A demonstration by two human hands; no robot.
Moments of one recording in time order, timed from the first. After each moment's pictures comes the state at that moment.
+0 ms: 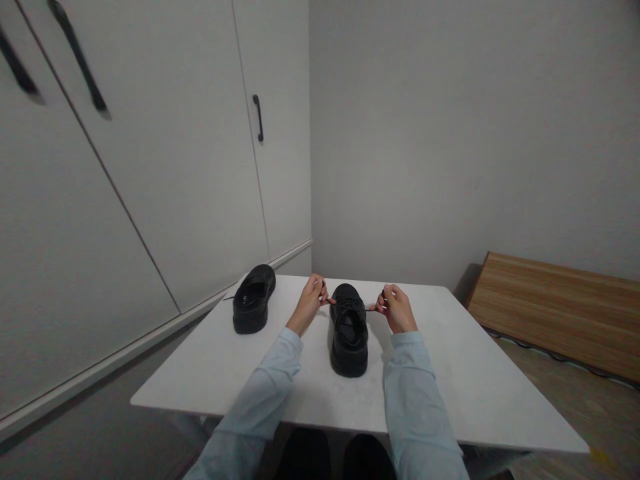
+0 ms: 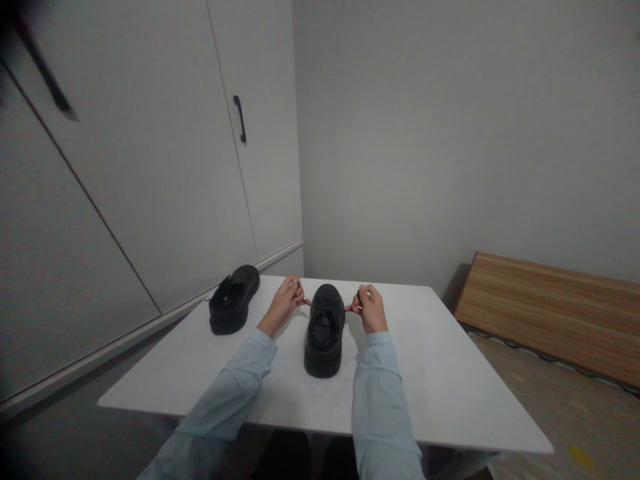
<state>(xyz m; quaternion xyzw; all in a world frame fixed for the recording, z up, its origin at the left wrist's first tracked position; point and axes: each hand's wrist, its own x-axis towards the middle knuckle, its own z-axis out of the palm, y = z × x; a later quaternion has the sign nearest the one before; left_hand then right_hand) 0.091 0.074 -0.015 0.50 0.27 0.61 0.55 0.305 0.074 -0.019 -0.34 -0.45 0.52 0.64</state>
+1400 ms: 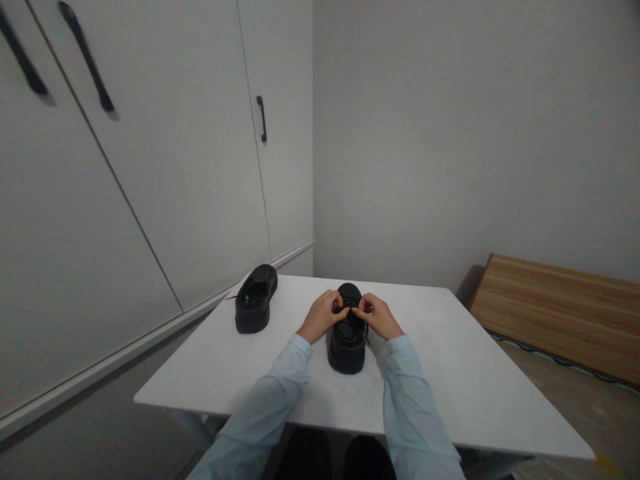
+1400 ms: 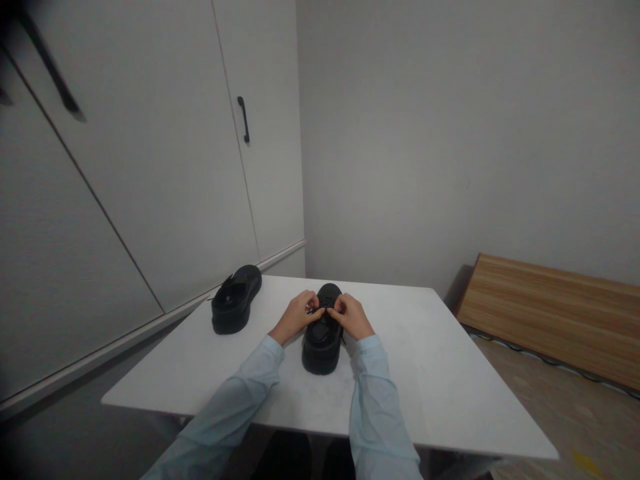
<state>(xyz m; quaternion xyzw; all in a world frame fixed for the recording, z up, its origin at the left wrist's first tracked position) 0.104 0.066 -0.032 0.78 0.44 0.42 0.14 0.287 0.074 -0.027 -0.44 -0.77 0.21 0.42</state>
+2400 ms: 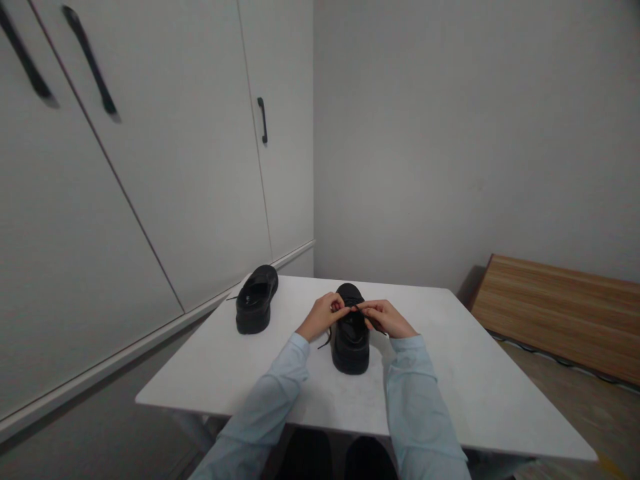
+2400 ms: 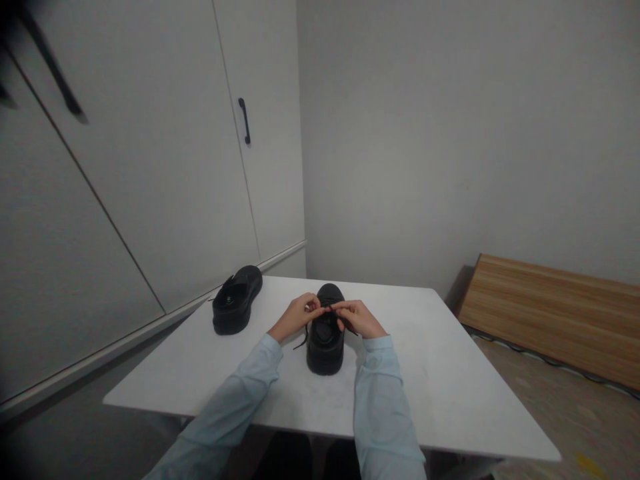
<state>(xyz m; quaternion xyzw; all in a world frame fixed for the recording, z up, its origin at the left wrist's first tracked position) 0.098 0.072 -0.036 0.77 0.42 0.42 0.24 0.298 0.063 -0.009 -0.40 -0.66 0.54 0.34</state>
